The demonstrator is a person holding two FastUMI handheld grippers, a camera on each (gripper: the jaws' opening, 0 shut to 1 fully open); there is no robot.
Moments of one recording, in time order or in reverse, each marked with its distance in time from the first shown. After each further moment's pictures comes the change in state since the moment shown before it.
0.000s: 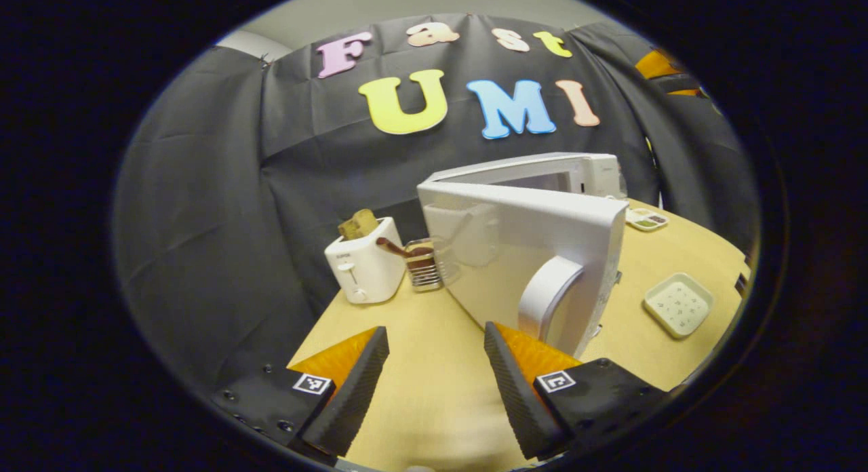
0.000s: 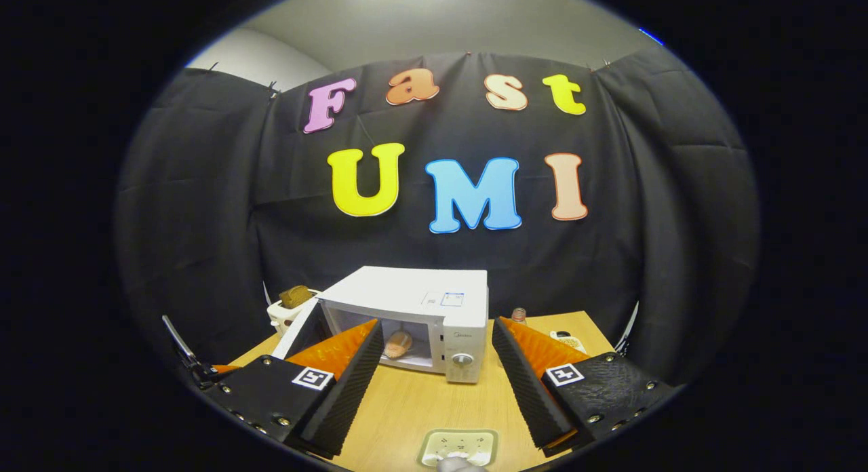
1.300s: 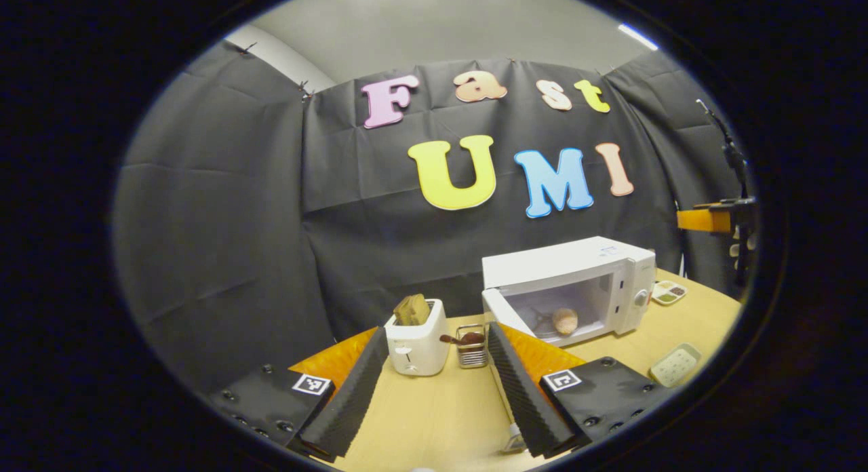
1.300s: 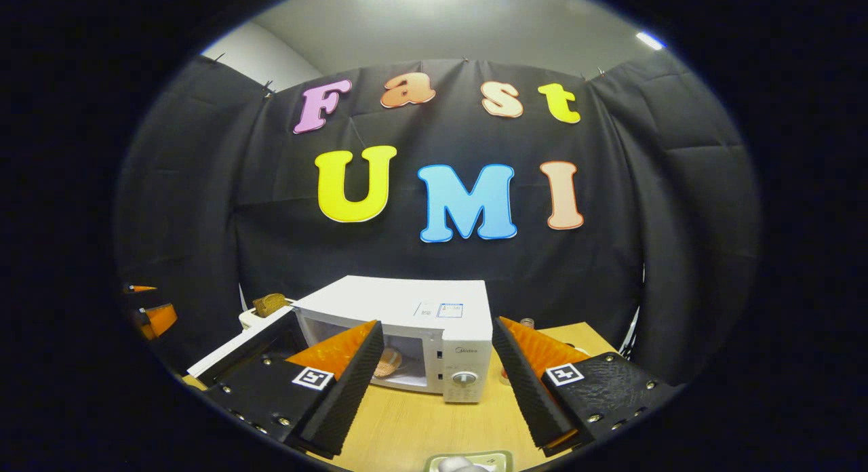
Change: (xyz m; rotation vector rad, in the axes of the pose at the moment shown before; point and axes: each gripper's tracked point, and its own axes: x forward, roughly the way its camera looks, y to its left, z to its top) left arm -0.043 0.145 0.133 -0.072 -0.222 0.142; right arm 0.052 0.025 -0.015 -0.034 -0.115 -0.054
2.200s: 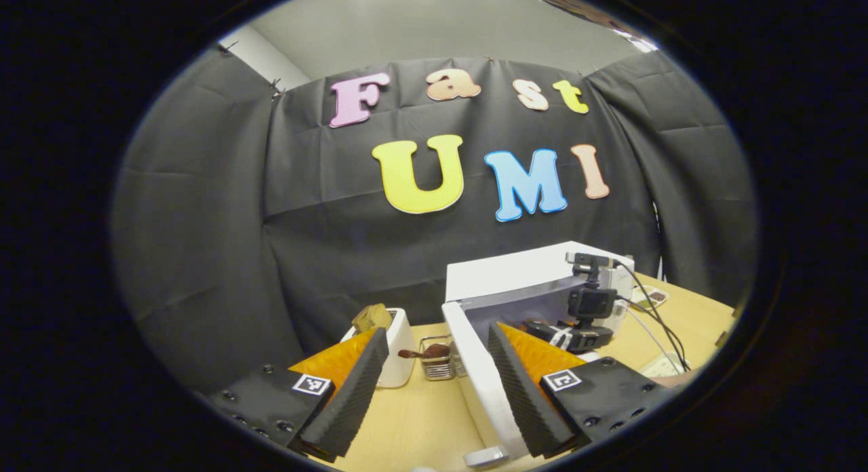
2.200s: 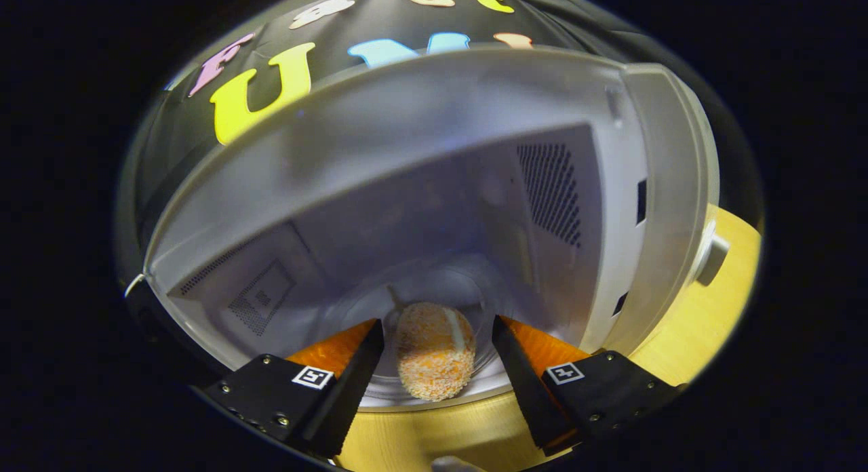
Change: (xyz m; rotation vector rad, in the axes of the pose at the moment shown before) left arm 0.040 -0.066 0.035 -0.002 -0.023 -0.139; right arm 0.268 0.110 -0.221 0.371 0.236 -0.194
